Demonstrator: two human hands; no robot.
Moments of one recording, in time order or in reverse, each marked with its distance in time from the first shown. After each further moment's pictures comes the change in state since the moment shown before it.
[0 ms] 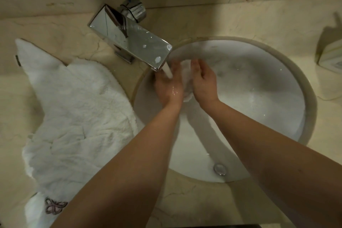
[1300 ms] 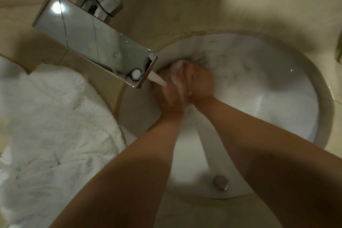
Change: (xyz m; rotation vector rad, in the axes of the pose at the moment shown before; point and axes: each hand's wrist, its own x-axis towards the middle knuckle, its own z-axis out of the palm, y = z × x) left_hand 0.022 -0.069 0.027 0.406 -0.206 0.242; right_hand 0.038 0.036 0.010 -0.598 -0.198 -0.152
